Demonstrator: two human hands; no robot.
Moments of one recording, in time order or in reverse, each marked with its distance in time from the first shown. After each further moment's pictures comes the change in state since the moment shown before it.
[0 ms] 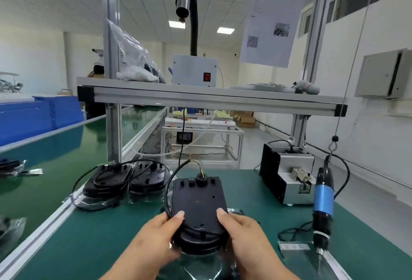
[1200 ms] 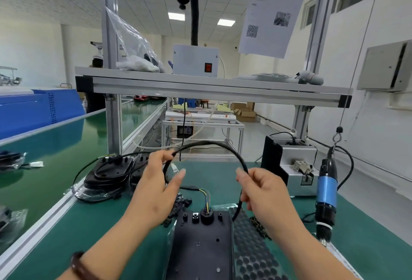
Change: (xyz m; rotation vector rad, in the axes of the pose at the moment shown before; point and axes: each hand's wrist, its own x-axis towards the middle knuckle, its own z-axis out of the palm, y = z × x) left_hand 0.032 0.031 -0.013 0.803 0.212 0.841; right_hand 0.008 -0.042 -0.023 -0.401 0.224 -0.467
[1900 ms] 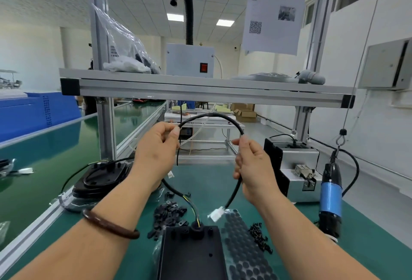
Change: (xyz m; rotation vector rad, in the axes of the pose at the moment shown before) left_hand 0.088 0.016 0.017 -0.312 0.165 -0.152; right_hand 0.088 0.013 0.019 0.487 0.068 0.052
